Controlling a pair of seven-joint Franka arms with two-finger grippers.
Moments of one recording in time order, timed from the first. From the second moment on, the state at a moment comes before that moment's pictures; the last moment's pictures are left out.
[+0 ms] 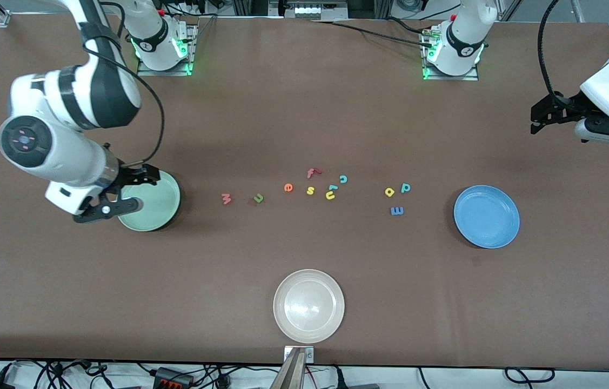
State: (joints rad) left arm -0.01 -0.03 -0.05 -1.64 0.03 1.59 0.13; right arm 0.32 0.36 -0.09 -1.59 -0.01 1.79 -0.04
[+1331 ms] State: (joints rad) left arm -0.01 -0.03 -0.05 -1.64 0.03 1.59 0.13; right arm 0.53 0.72 -0.09 -1.62 0.06 2.14 0.30
